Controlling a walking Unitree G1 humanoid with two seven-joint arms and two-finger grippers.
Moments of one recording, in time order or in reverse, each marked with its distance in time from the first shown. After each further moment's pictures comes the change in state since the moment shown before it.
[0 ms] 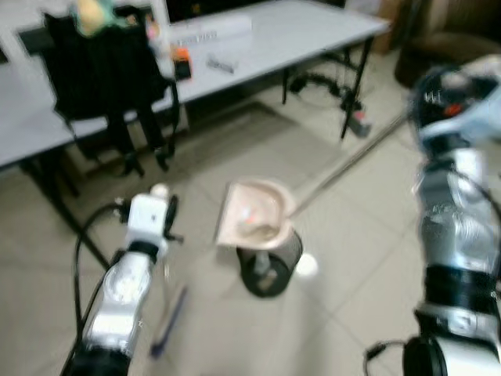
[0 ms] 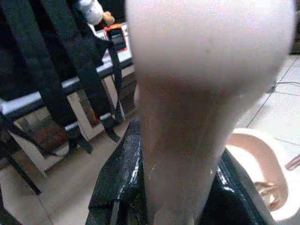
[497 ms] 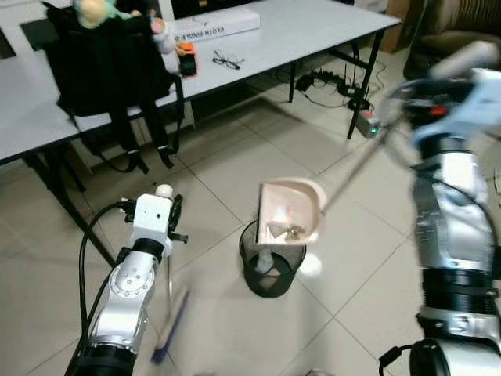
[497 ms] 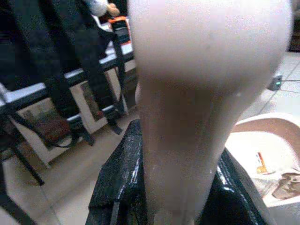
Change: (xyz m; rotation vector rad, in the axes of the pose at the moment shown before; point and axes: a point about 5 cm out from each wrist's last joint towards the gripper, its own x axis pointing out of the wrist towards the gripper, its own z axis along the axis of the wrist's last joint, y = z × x) left arm 0.002 -0.007 0.001 -0.016 0.016 -0.011; right arm -0.004 0.015 -0.003 -0.218 -0.090 0.148
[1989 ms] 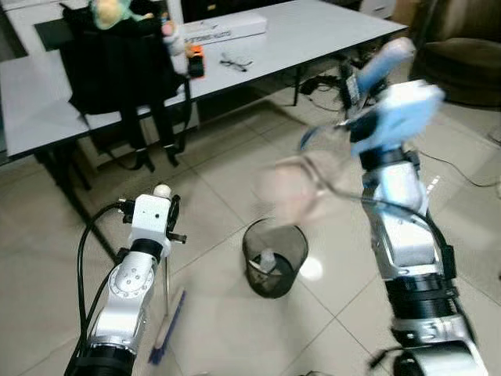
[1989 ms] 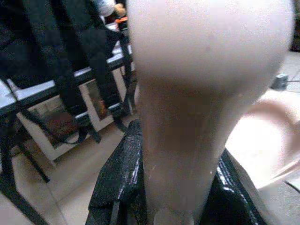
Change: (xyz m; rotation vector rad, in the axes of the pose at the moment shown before) left arm 0.000 0.002 -0.001 0.012 0.003 0.014; right arm -0.008 0.065 -0.005 0.003 -0.097 0.173
